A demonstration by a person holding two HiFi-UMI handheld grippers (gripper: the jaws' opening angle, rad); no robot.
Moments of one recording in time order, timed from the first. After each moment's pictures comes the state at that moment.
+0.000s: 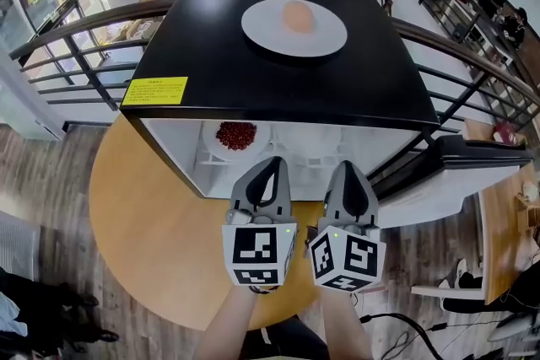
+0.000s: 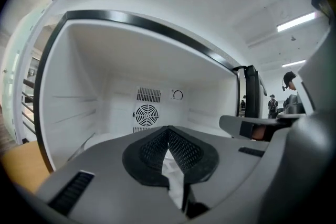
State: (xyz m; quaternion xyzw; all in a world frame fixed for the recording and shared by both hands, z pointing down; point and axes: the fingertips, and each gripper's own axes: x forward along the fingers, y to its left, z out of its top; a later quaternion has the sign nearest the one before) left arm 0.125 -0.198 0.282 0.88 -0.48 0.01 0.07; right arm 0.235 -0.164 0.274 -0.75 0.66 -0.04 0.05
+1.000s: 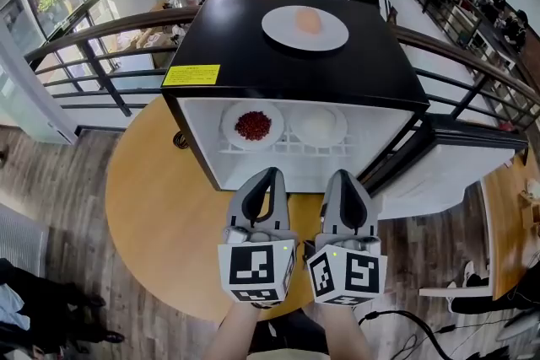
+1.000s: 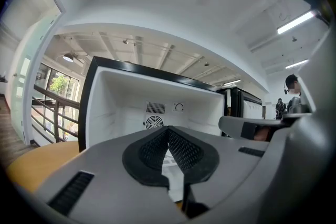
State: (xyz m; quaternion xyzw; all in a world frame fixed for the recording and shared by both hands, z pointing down) left arm 0.077 -0.135 0.248 0.86 -0.51 -0.02 0.05; right arm 0.182 -0.105 0.238 -0.71 0.70 -0.02 0.09
